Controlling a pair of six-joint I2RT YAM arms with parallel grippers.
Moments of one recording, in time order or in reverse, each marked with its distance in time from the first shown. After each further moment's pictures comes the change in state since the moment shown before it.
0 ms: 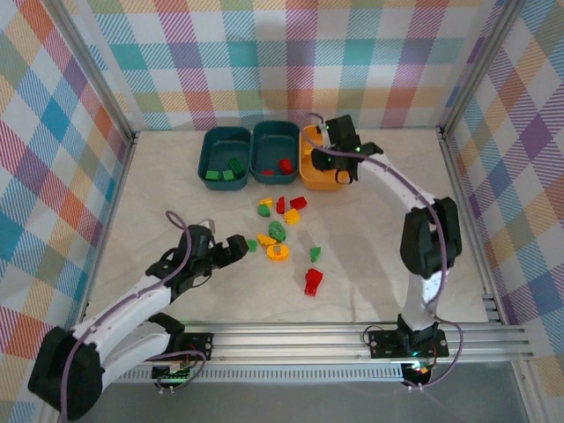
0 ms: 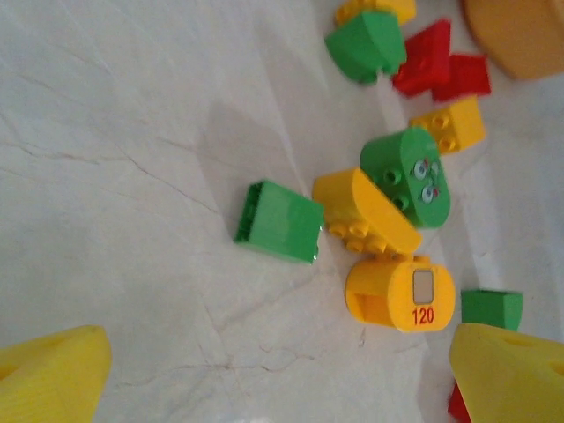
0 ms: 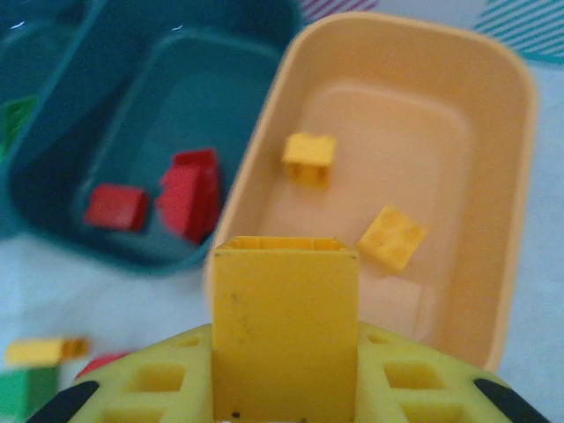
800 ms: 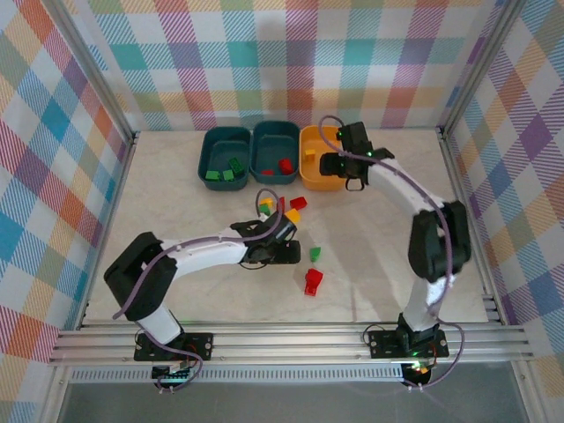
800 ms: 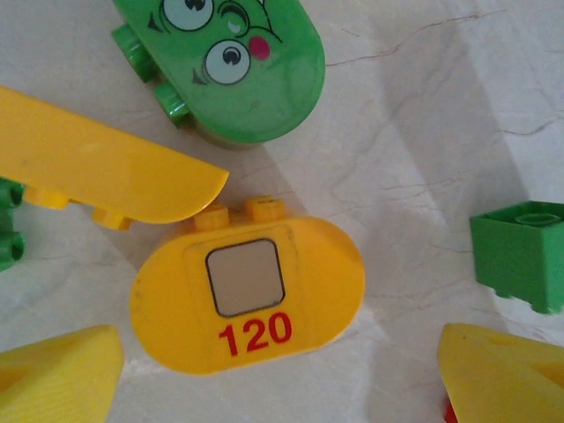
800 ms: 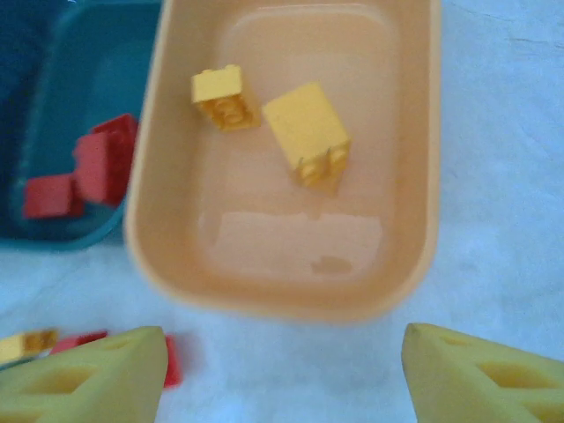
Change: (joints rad) left arm -0.391 0.696 0.567 -0.256 -0.198 0.003; right arm -0.022 -0.186 -0.254 0.014 0.011 0.190
